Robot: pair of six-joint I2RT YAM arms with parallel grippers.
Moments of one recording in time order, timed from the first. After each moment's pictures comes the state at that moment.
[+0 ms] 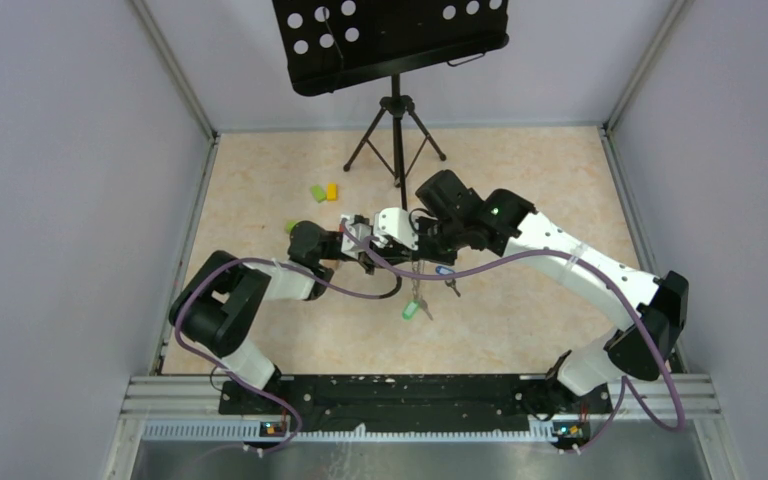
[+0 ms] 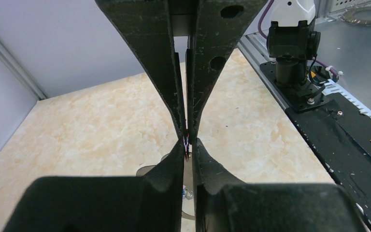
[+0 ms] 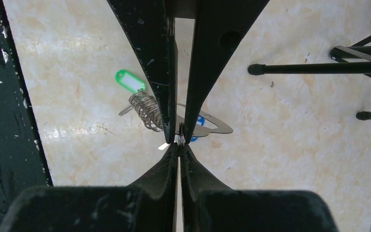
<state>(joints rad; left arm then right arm) -0.51 1.63 0.59 1.46 1.19 -0.15 0.89 1.48 1.48 -0.97 -0.16 -0.66</state>
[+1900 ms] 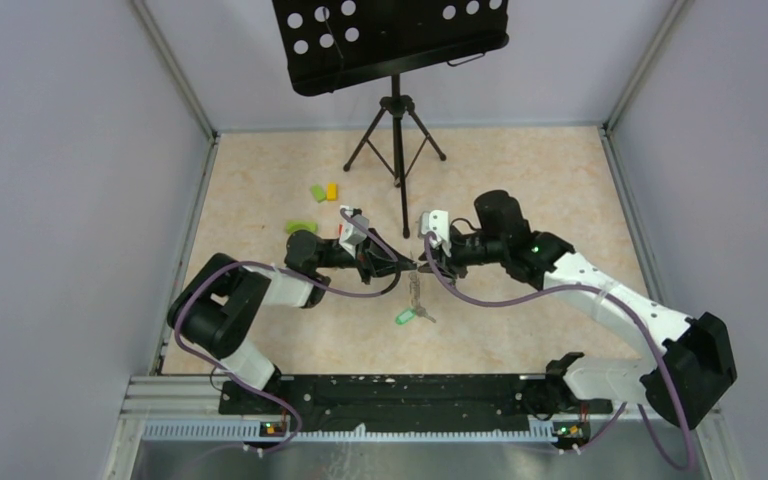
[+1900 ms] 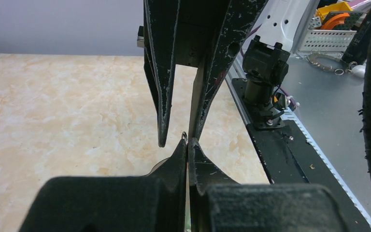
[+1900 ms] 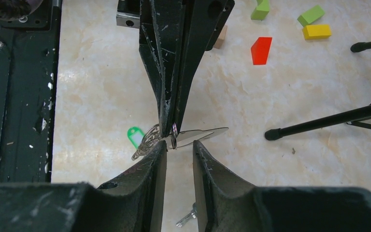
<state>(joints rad) -0.52 1.62 0.52 1.51 1.14 -0.44 0.68 1.19 0.92 -0.31 -0.65 -0.56</state>
